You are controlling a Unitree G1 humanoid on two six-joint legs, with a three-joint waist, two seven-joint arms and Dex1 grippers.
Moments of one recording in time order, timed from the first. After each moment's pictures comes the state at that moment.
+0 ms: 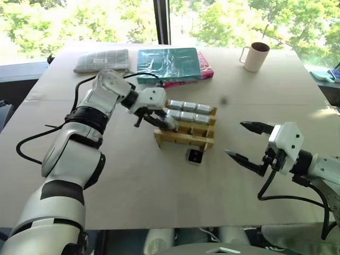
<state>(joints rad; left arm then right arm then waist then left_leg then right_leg) -1.18 0.67 -0.52 0.90 -0.04 -0.23 -1.61 0.01 -0.70 -0.14 -0.75 0.49 0.48 0.73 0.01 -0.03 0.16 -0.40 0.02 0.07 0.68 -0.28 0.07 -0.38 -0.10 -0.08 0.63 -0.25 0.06</state>
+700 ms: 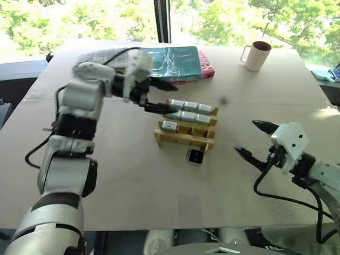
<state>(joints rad) -0.90 0.68 0.00 0.25 -0.37 0.47 -1.44 0.14 -0.67 -0.20 -0.81 0.36 0.62 0.48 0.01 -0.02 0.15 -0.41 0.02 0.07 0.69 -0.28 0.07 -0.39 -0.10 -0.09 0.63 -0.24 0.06</state>
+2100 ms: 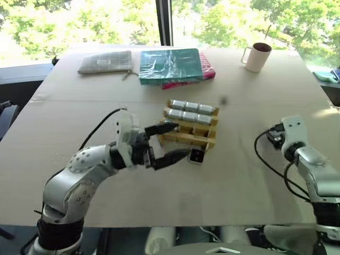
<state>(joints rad) -0.26 0.59 0.14 -0.56 -0.92 0.83 -0.72 -0.13 -0.62 -0.03 -0.27 0.07 0.45 0.35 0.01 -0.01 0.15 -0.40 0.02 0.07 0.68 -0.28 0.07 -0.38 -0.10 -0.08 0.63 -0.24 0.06</state>
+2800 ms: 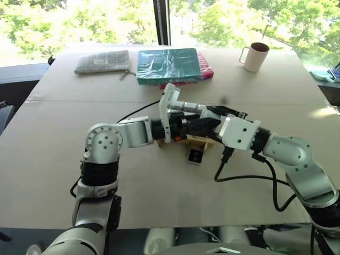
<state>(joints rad) -0.64 0.39 0.07 -0.18 -1.29 1.26 -0.30 -0.35 -0.59 0.27 -0.61 -0.03 0.28 0.63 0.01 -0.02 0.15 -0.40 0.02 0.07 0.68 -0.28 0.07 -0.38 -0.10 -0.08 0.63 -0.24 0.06</state>
